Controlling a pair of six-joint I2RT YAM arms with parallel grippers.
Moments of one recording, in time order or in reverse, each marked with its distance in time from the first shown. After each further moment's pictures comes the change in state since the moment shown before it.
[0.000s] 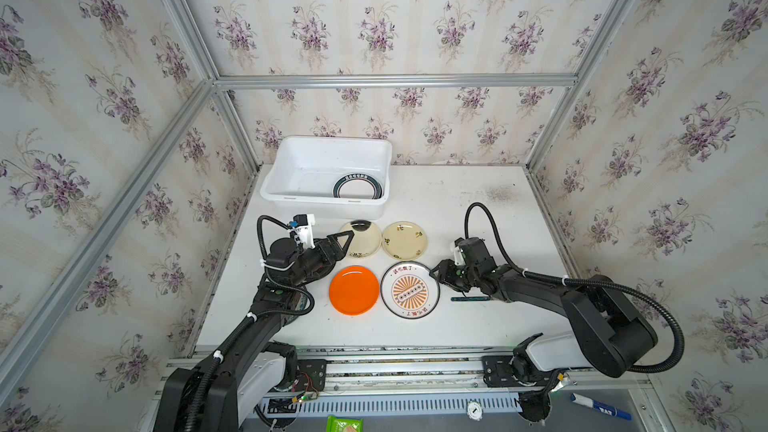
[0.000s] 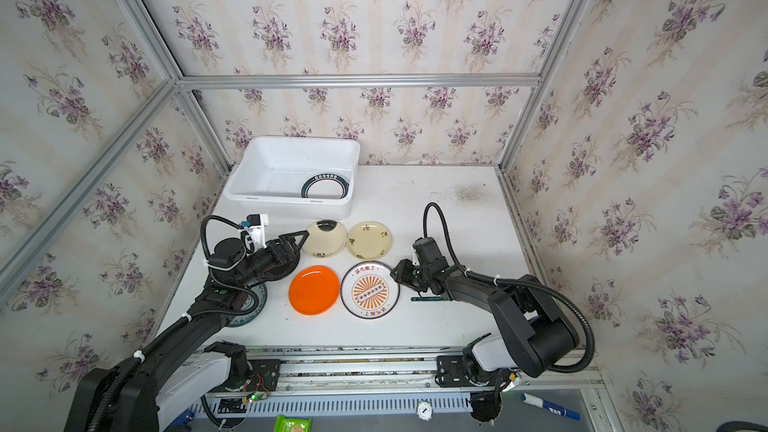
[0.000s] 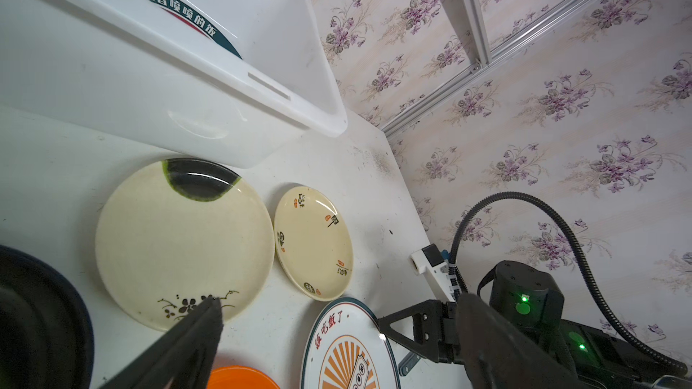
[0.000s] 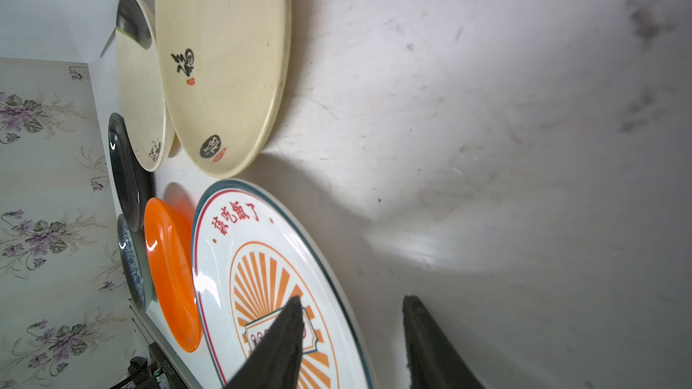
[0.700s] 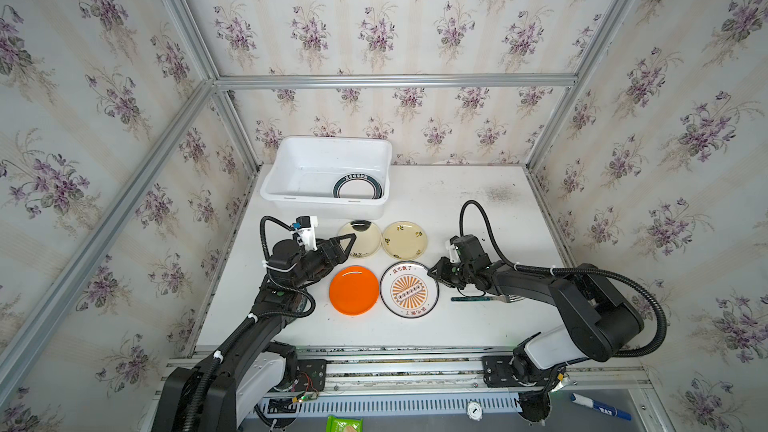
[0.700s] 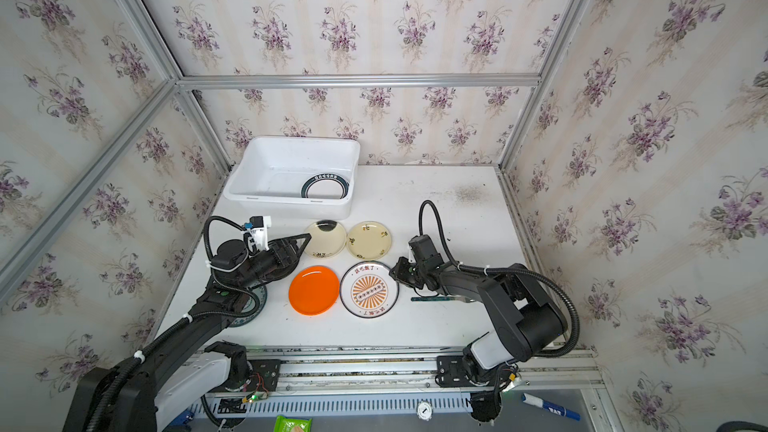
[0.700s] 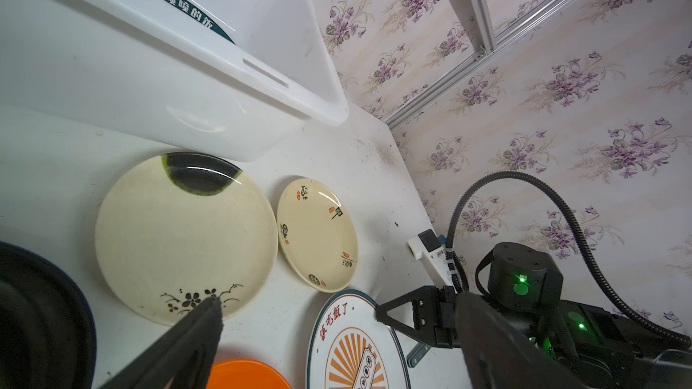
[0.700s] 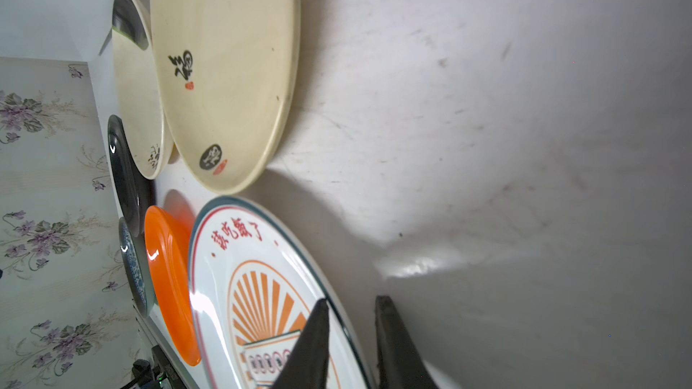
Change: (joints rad) left arm -0.027 0.001 -0.011 -0.010 -0.016 0.038; right arm 0.009 0.081 0.039 0.027 -0.016 0.007
